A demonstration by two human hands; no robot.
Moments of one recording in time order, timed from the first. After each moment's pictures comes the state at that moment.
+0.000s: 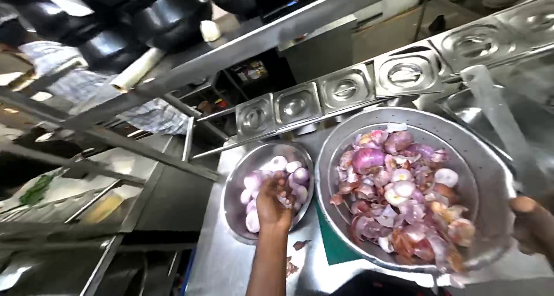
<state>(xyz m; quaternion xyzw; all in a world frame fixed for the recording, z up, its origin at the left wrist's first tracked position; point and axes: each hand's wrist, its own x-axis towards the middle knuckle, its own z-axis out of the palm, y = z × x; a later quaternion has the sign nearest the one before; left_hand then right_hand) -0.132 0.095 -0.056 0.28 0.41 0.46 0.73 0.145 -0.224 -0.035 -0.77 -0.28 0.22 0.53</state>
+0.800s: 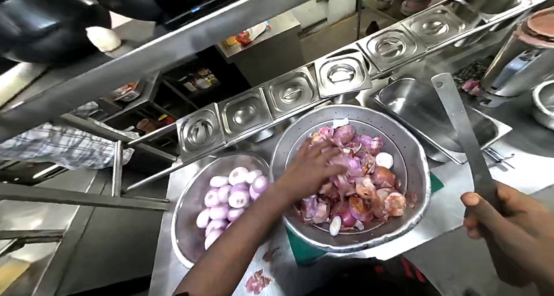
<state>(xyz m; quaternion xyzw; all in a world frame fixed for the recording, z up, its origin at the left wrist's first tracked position) 0.010 0.076 -0.041 0.99 -0.11 -0.01 0.05 0.136 -0.283 -0.067 -0.78 -0.21 0.15 0.57</state>
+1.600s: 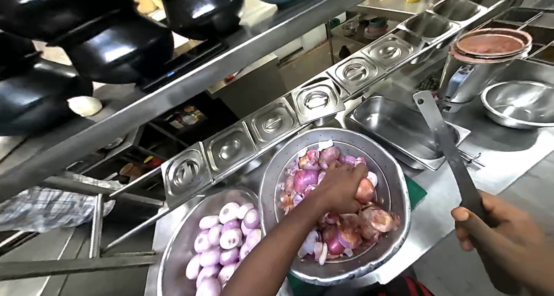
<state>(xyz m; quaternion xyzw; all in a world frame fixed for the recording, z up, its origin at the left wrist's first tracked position) 0.100 0.009 -0.048 0.98 -0.09 -0.13 0.11 0.136 -0.297 -0.072 -0.75 -0.20 0.11 0.62</state>
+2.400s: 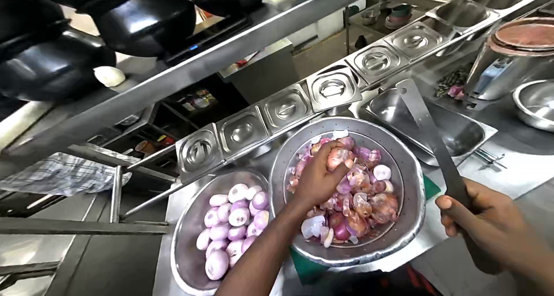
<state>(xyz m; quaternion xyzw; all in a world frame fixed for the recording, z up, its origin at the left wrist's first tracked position) 0.038 0.036 -0.025 0.87 0.18 0.07 0.46 0.136 -0.261 -0.064 -0.73 -0.27 0.15 0.61</state>
